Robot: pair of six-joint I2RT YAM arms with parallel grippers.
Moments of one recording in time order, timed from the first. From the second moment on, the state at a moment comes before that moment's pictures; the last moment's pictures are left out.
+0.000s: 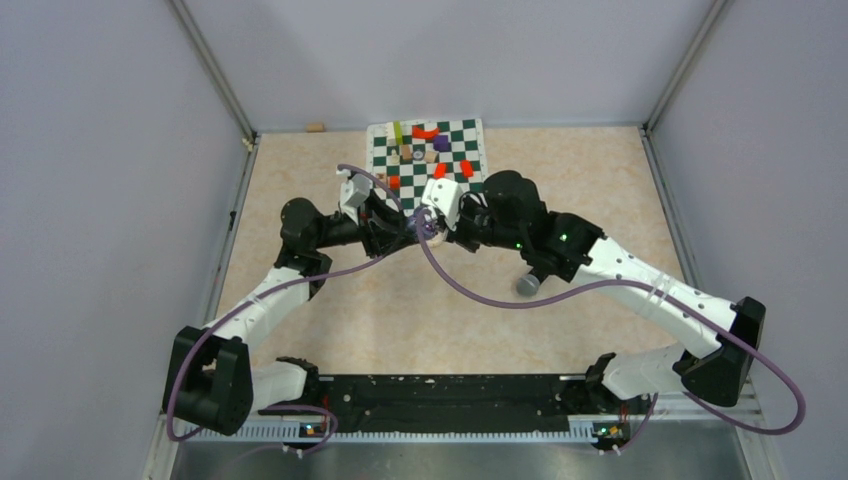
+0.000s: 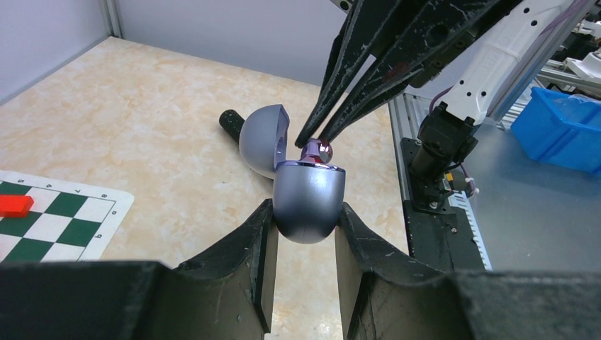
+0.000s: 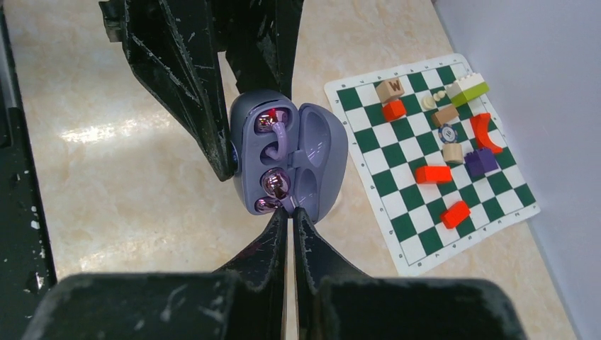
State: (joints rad) left arm -0.28 1.20 0.66 0.80 1.16 -0.41; right arm 0.90 1.30 1.31 -0.44 -0.15 -0.45
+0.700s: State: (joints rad) left arm -0.28 1.20 0.64 0.85 1.16 -0.45; right arm 0.85 1.28 1.30 -0.43 -0.25 -0.42
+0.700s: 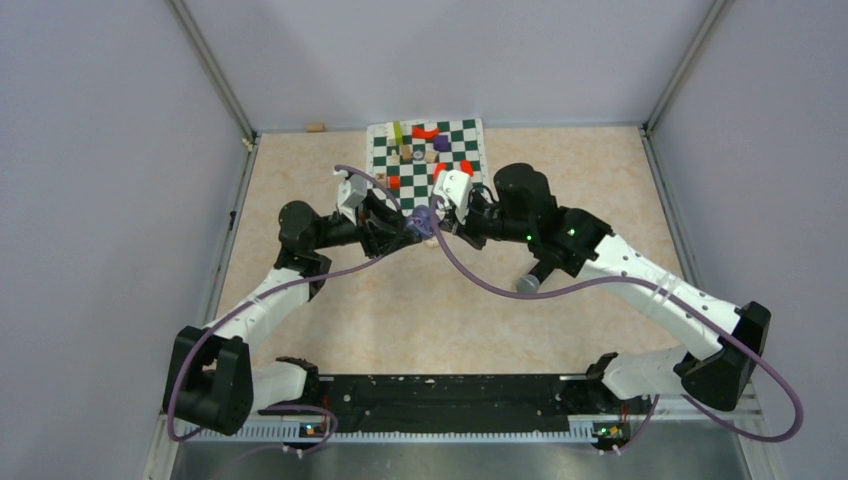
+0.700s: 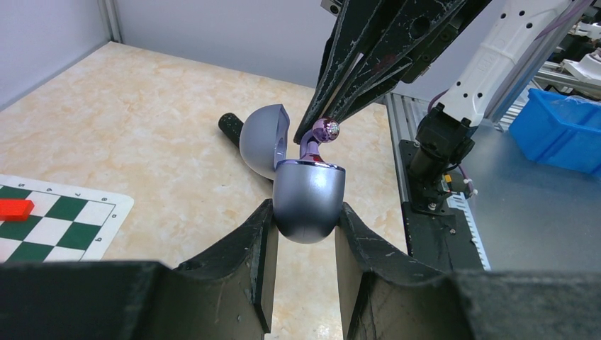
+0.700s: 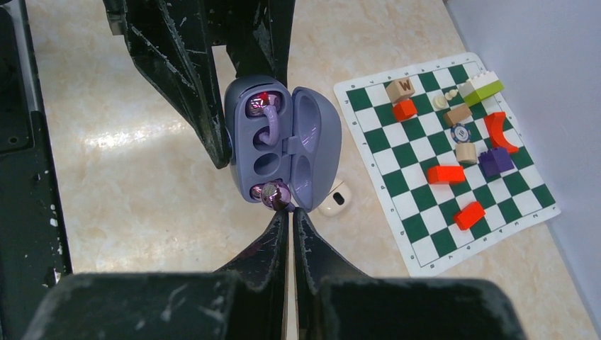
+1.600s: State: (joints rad) left arm -0.28 1.20 0.64 0.84 1.22 -0.44; right arm 0.81 1.25 1.35 -0.49 -0.46 -0.42
